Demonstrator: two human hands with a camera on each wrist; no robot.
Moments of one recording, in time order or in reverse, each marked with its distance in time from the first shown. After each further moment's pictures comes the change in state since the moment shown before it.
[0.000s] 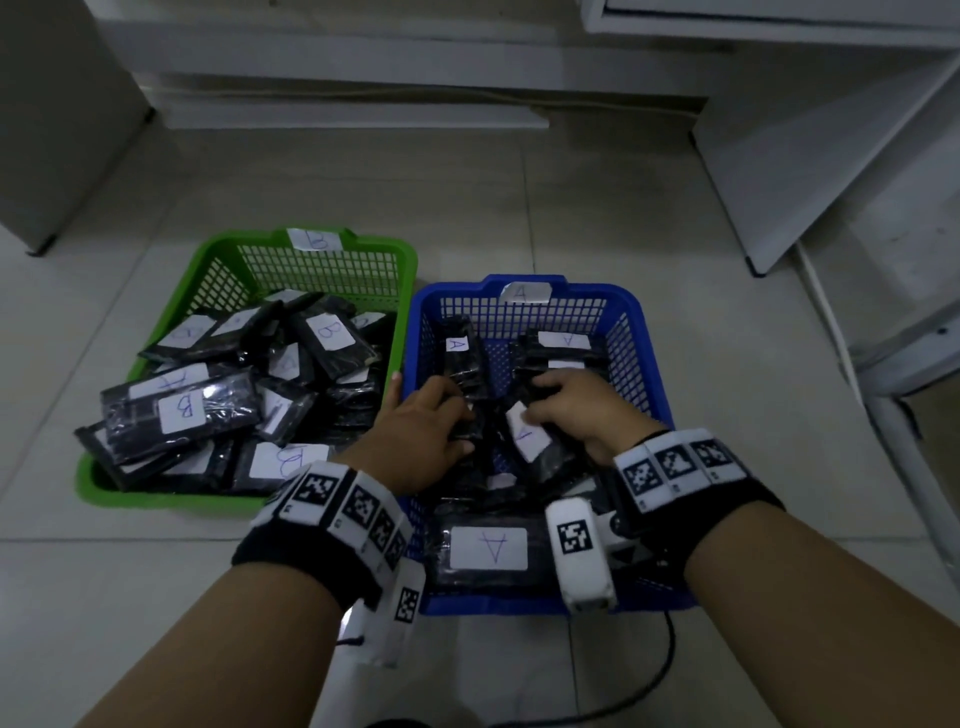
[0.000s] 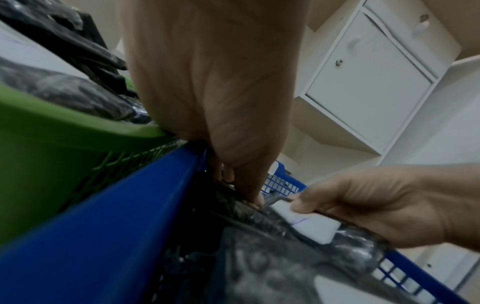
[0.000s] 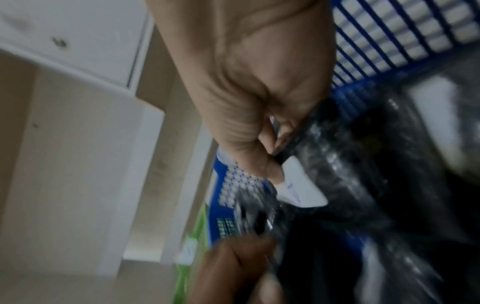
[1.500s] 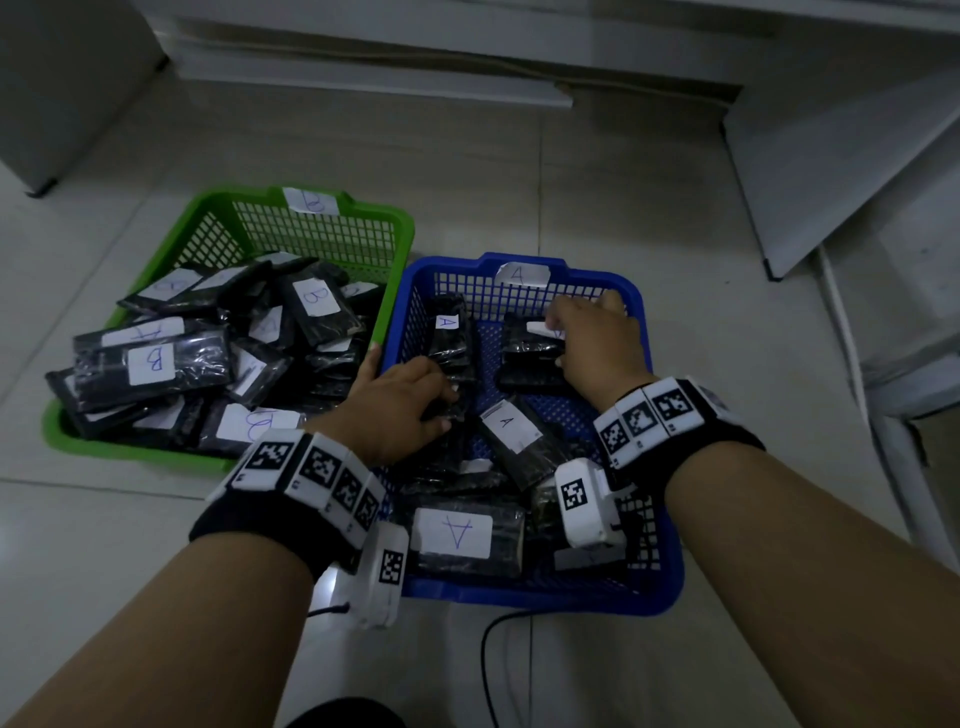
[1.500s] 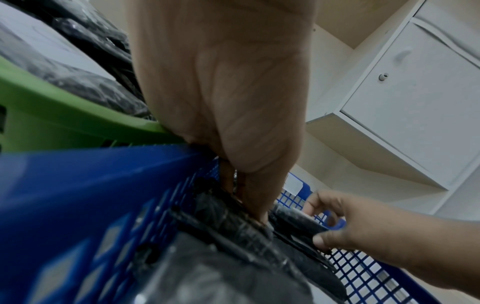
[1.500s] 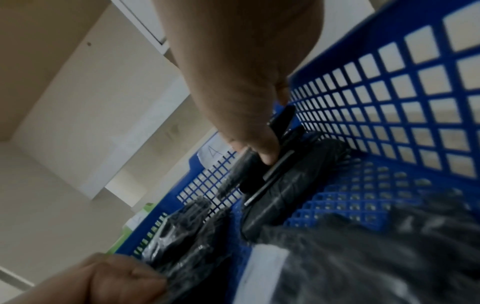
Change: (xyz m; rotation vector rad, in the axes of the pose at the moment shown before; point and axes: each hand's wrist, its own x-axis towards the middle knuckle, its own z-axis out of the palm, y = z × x) left_hand 0.006 0.005 -0.002 -0.036 -0.049 -0.106; right_hand 0.047 0.005 -0.038 -0.857 0.332 -0.503
